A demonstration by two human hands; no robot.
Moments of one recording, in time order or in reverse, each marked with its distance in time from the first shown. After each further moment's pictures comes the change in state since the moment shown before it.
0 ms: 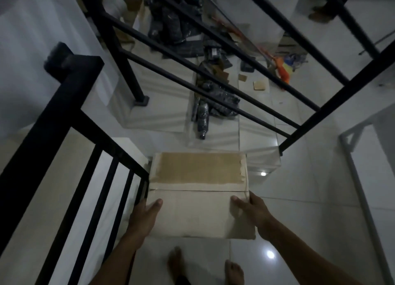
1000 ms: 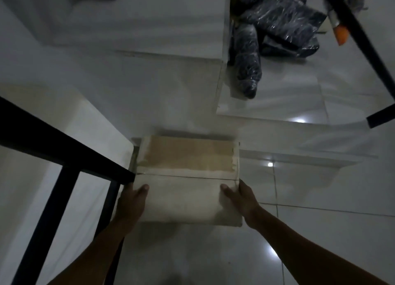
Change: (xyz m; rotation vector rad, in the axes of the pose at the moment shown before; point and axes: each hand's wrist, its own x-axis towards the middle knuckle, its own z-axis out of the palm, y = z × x) left_hand 0.457 -0.195 0.086 -0.004 0.105 0.076; right_hand 0.438 0.247 0.154 -0.102 0.081 -0.012
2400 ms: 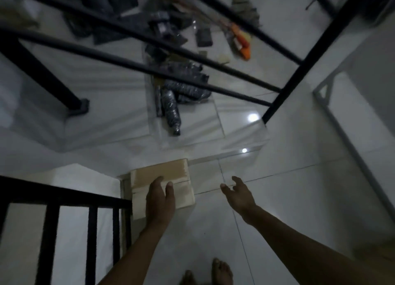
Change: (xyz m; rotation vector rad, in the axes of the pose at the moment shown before) left_hand -0.257 0.231 0.005 0.247 -0.065 0.420; right_hand -0.273 -0.173 -0.140 -0.071 0.244 0.137
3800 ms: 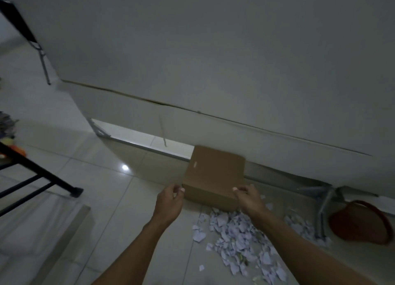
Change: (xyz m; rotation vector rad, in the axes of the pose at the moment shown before) left_hand -0.600 0.361 0.254 0.320 -0.999 0.789; right_hand -0.500 0.389 -0.458 0.815 0.950 0.404
